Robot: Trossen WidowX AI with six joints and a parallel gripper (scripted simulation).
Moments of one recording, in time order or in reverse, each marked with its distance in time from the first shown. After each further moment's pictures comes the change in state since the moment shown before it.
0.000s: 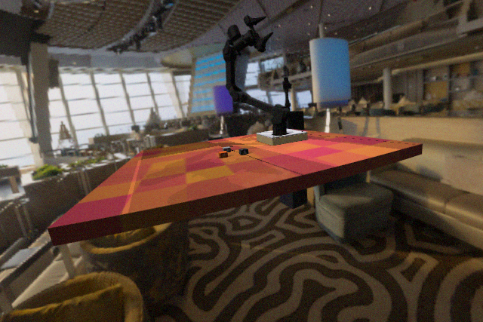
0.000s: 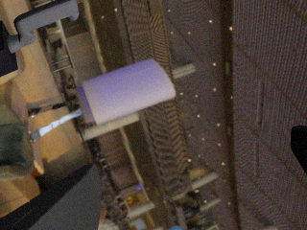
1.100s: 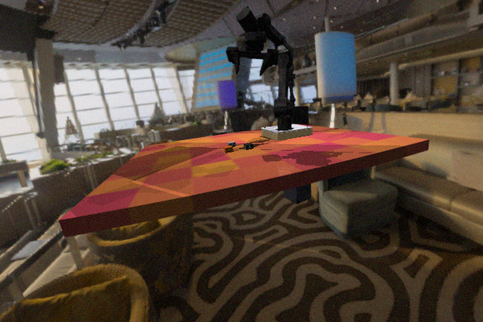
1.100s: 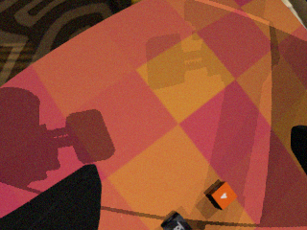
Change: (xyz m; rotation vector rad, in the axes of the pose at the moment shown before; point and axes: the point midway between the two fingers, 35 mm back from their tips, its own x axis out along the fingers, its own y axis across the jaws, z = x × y) arm -0.056 0.211 -0.326 1.278 2.045 -0.188
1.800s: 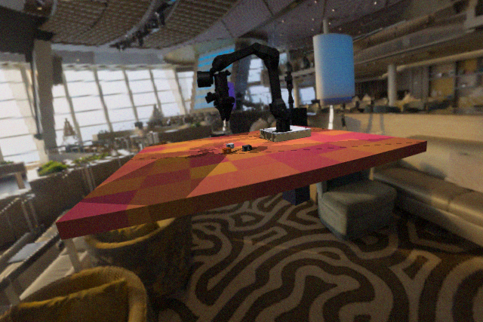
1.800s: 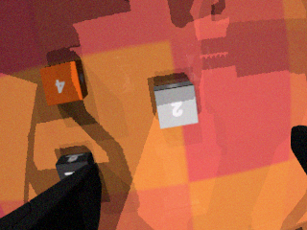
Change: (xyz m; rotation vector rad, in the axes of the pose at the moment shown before) arm 0.090 -0.115 -0.205 1.080 0.568 -0.109
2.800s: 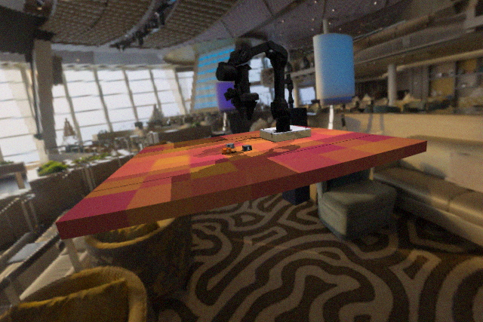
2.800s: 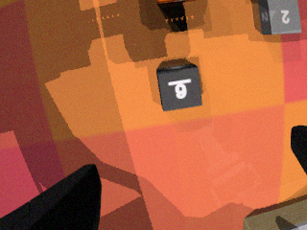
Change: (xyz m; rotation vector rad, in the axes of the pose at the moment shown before) arm 0.000 0.106 -0.063 0.001 0.012 0.012
